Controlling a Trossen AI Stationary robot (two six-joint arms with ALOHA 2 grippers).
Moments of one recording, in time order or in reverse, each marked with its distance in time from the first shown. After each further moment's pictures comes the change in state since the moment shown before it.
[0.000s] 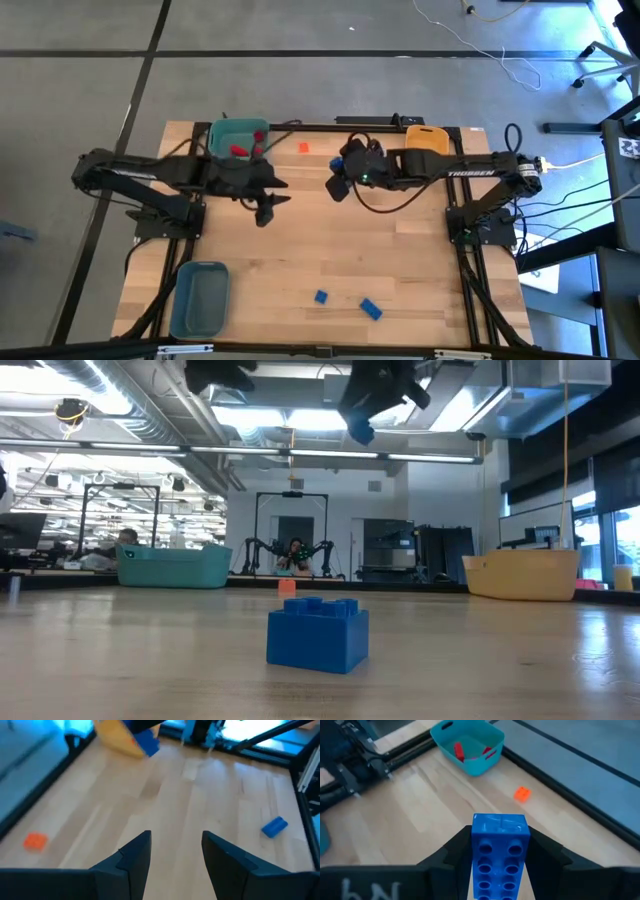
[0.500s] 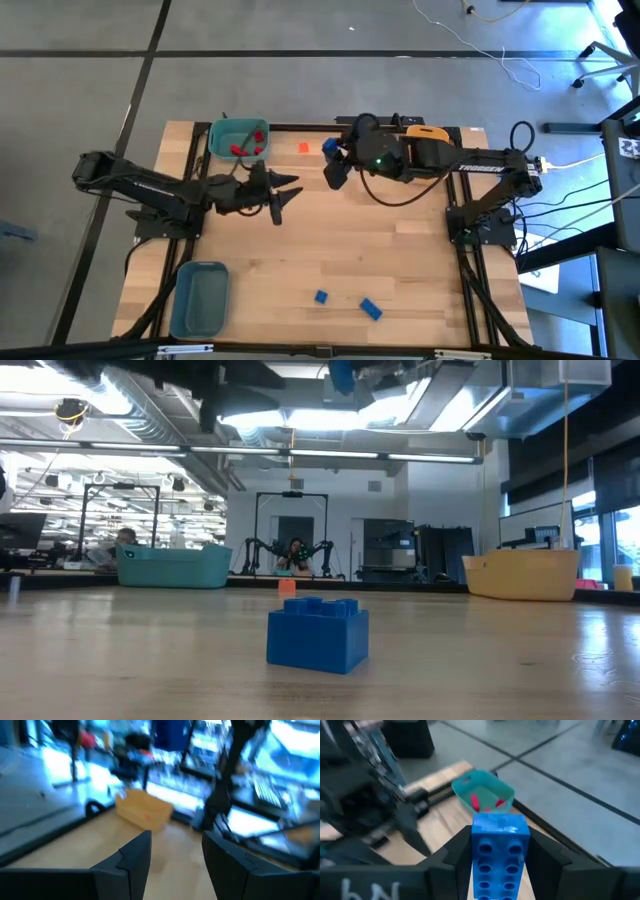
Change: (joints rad) left arm -0.025 0.006 -0.505 1.045 -0.240 0.038; right arm 0.000 -0.002 0.168 0.077 0.028 -0.139
